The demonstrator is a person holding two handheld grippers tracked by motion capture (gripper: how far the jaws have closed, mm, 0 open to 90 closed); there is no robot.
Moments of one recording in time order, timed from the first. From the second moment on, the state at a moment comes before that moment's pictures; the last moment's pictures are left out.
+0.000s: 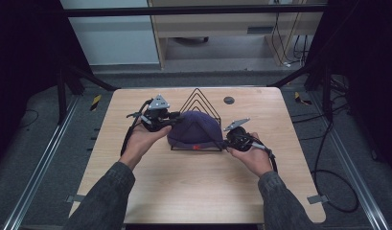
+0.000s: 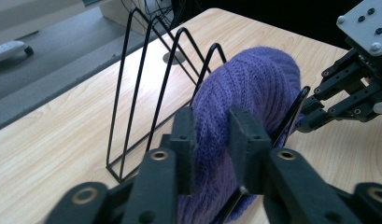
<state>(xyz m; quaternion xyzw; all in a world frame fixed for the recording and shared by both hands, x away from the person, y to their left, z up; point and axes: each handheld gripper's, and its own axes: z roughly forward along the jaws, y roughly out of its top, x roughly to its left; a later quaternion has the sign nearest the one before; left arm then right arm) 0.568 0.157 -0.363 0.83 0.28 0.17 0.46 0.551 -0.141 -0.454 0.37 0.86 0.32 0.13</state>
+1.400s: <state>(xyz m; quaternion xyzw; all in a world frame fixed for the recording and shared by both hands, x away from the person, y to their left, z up) 0.524 0.182 -0.362 0.81 0.32 0.19 0.46 0.517 -0.145 -0.418 0.38 0.83 0.37 0.18</state>
